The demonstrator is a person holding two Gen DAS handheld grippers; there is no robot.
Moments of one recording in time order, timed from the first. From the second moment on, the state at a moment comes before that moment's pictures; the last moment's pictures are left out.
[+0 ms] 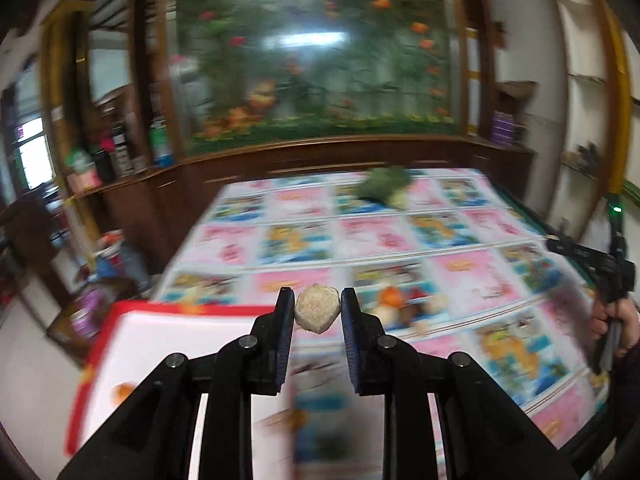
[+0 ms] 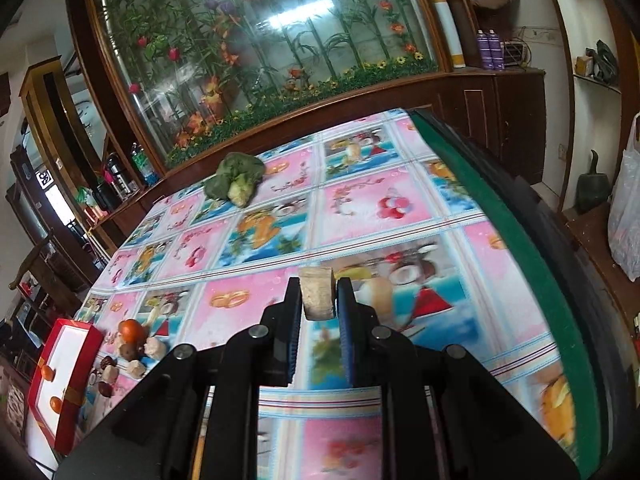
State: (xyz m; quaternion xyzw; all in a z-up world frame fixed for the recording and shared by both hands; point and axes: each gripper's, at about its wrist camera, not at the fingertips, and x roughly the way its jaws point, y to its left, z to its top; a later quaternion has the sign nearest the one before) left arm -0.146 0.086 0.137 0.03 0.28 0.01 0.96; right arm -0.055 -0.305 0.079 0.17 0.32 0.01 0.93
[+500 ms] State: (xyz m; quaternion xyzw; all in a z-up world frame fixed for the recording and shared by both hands) left arm -0.175 0.195 0.099 -0.01 0.32 0.12 0.94; right arm -0.065 -0.017 0.094 0.12 0.33 0.31 0.88
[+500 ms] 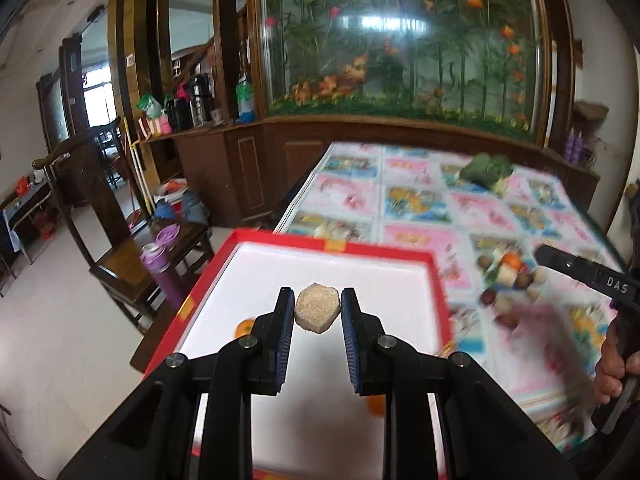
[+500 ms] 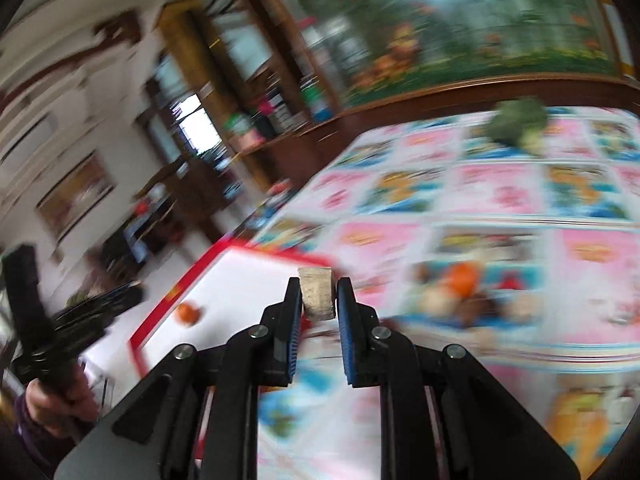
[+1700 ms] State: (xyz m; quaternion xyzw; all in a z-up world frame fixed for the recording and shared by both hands) left arm -0.174 0.184 0.078 0.00 0.36 0.08 0.93; right arm -0.070 0.023 0.071 0.07 0.38 0.34 0.86
